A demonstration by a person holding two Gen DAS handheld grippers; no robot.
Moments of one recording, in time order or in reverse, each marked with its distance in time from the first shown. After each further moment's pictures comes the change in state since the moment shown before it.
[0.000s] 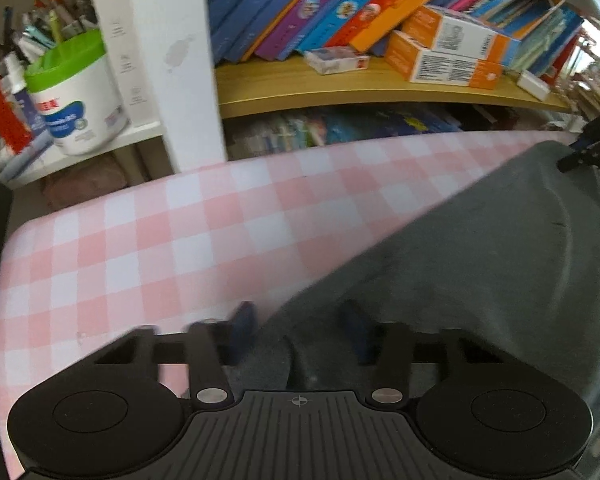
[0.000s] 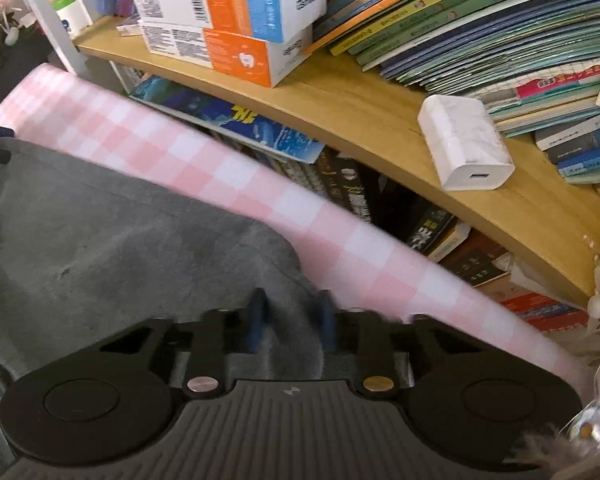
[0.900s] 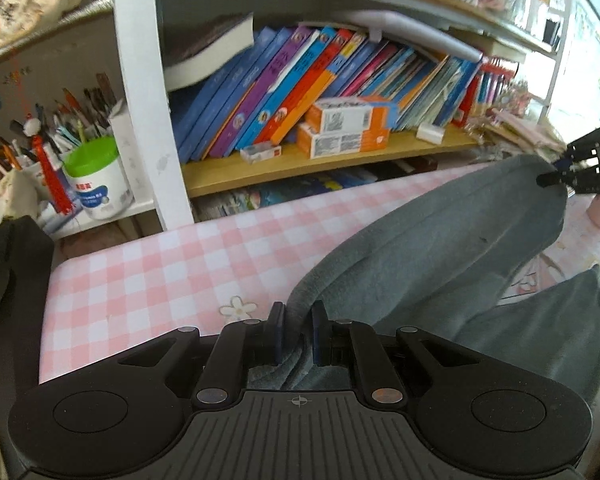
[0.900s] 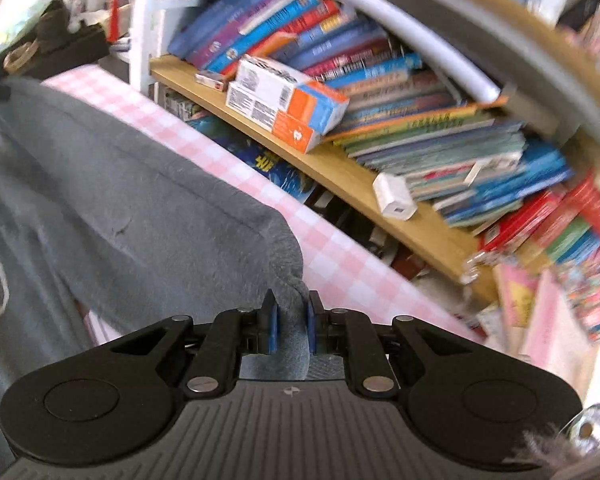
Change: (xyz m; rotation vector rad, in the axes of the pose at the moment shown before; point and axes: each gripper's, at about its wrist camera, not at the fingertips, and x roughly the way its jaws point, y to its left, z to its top) left arm -0.146 -0.076 -0.064 0.081 -0.254 -0.004; right arm -0.140 0.119 -0.122 -0.219 -0.285 -0.297
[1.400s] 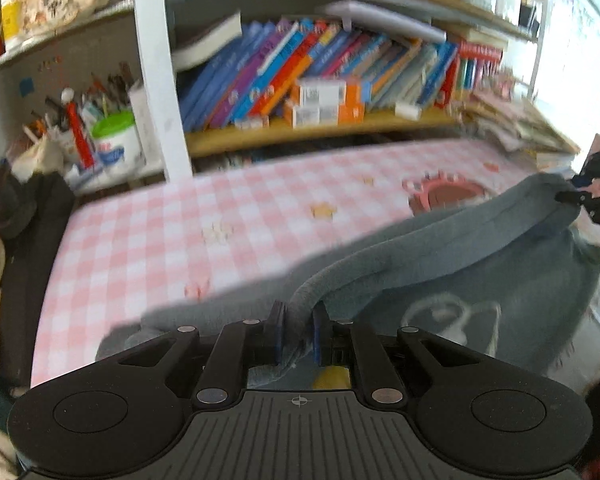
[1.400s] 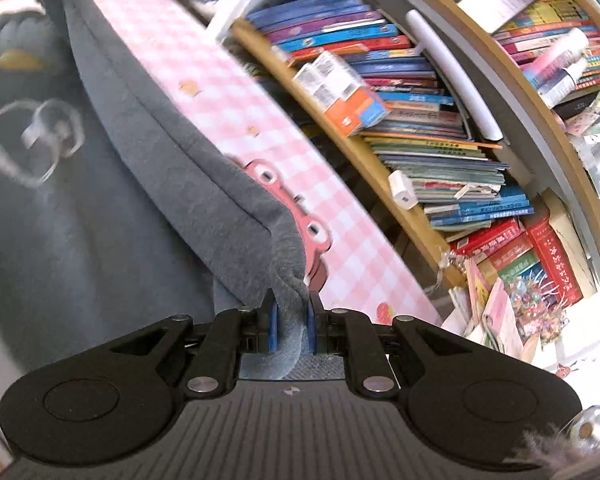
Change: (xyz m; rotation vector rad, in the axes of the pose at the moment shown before) left arm -0.054 -0.063 -0.080 -0.011 0.009 0.072; right arm -0.064 0.102 -0.094 -0.273 -0.005 -0.155
